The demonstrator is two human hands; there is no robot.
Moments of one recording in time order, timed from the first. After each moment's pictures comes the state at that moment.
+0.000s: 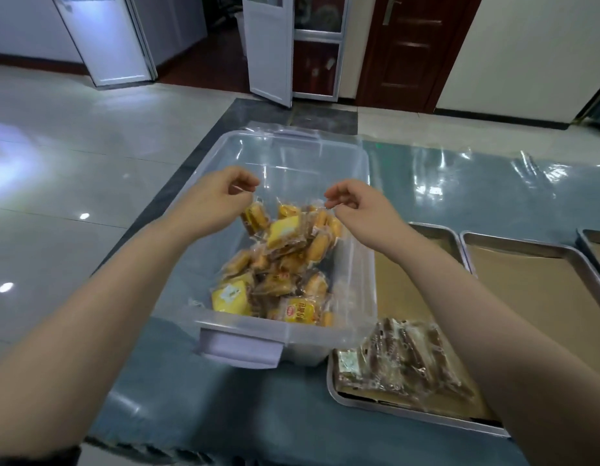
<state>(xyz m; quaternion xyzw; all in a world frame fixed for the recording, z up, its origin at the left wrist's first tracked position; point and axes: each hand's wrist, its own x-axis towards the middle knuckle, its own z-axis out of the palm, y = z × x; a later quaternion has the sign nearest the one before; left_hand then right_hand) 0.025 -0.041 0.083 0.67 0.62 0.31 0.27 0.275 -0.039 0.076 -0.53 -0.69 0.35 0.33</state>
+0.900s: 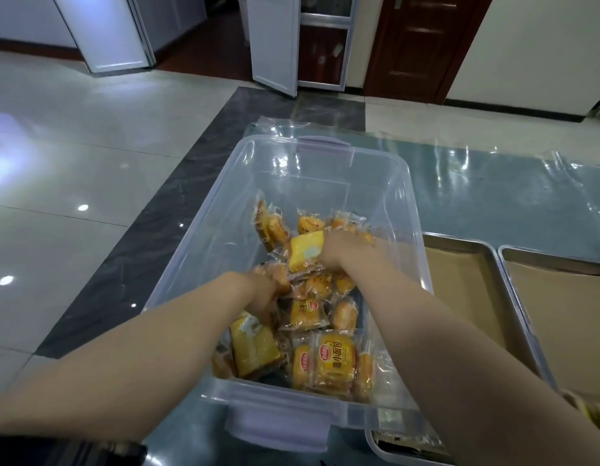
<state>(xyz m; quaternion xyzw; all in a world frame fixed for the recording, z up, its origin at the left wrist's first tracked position) 0.020 0.015 -0.045 0.76 0.52 -0.30 0.25 0.188 0.070 -0.024 -0.66 -0.72 0.17 -0.12</state>
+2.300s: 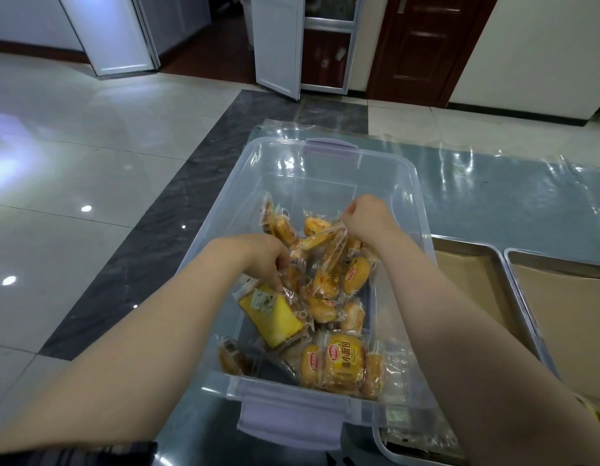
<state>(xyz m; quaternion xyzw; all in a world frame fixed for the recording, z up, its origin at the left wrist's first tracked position) -0.002 0.044 0.005 0.79 0.54 -0.17 0.23 0.207 0.092 0.011 -0.71 -0.66 0.20 0.15</state>
